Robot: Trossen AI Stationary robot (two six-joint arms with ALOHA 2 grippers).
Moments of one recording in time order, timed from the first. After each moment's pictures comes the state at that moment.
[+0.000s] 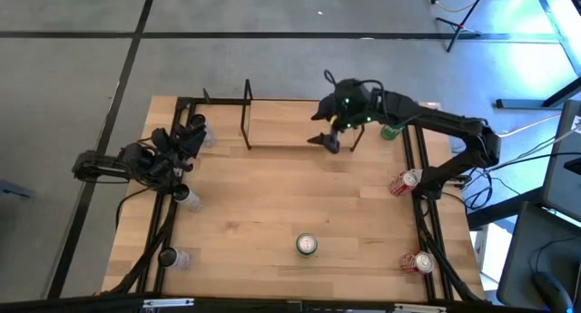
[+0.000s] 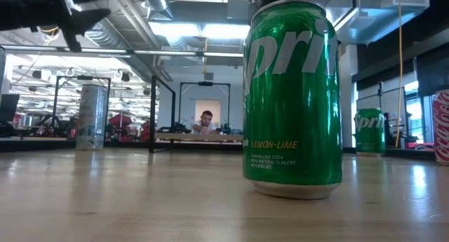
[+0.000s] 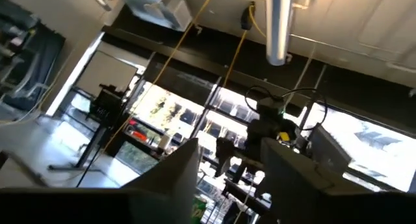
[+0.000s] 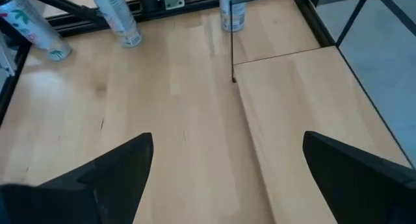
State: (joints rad) left arm -0.10 0.04 0.07 0.54 -0.61 -0.18; right arm -0.33 1.49 1.43 -0.62 -0.25 -0.05
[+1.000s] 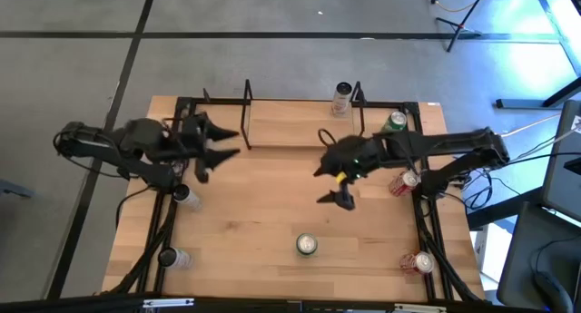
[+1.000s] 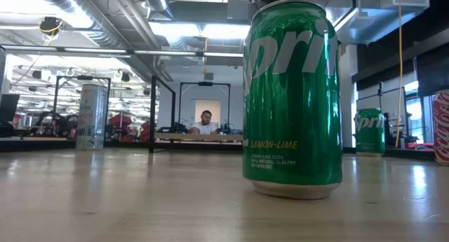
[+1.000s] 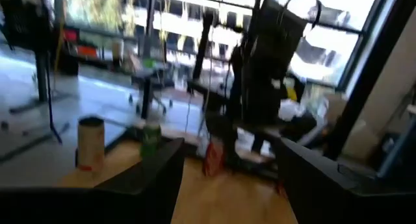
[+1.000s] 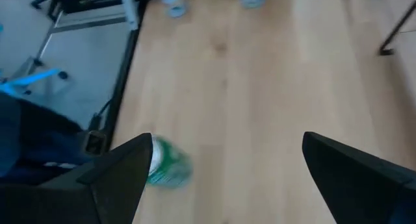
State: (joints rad) left arm -0.20 0.80 0.96 -0.16 -0.38 -0.24; right arm 0.11 1.44 1.43 -0.72 -0.19 0.19
